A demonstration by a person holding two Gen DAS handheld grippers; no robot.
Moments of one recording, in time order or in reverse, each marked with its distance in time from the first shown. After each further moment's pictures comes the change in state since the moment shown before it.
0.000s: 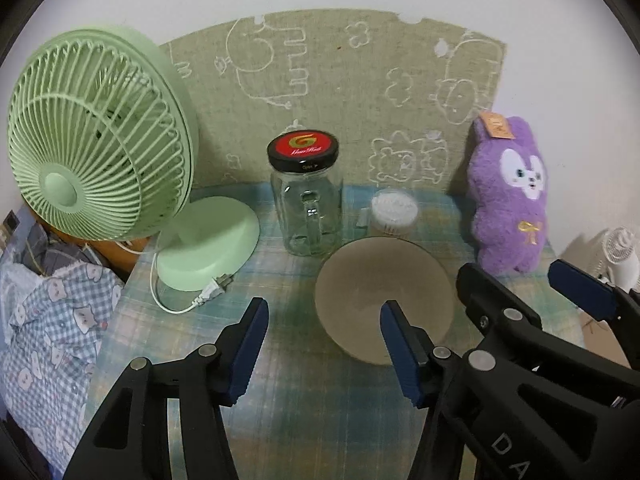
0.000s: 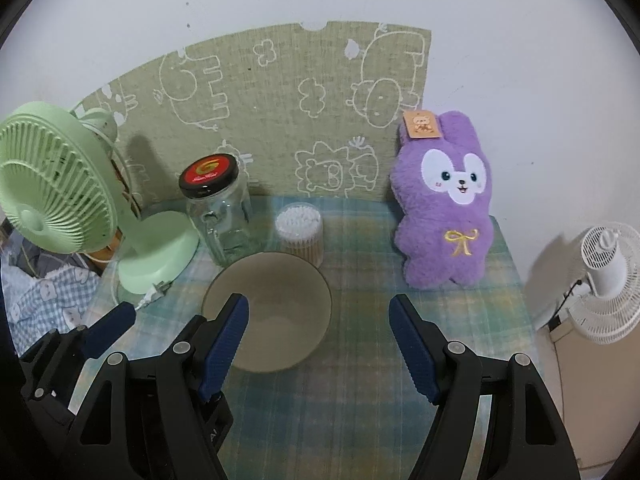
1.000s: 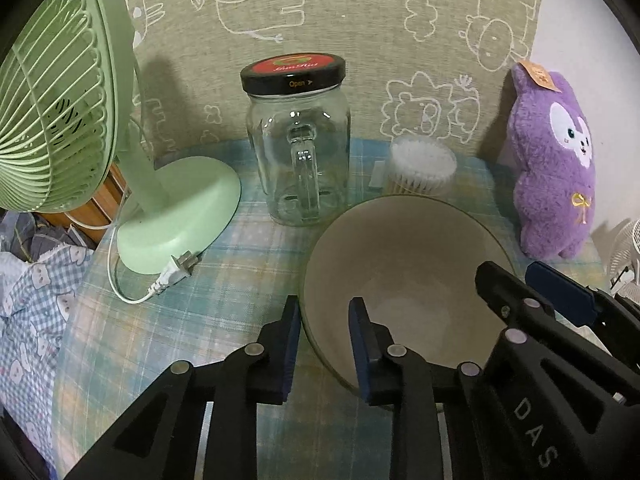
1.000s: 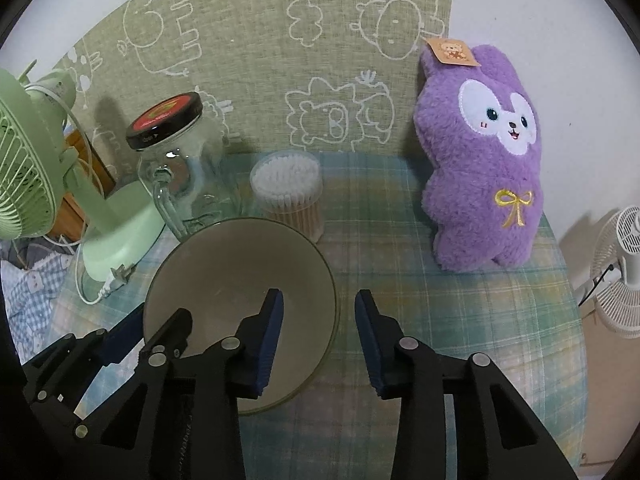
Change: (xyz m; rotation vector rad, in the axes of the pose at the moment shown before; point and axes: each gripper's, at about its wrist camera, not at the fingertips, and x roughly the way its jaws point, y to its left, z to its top) left arm 0.080 -0.005 -0.011 -0.006 0.095 0.007; right arm 0.087 -0.007 -0.015 0.016 0.102 0.016
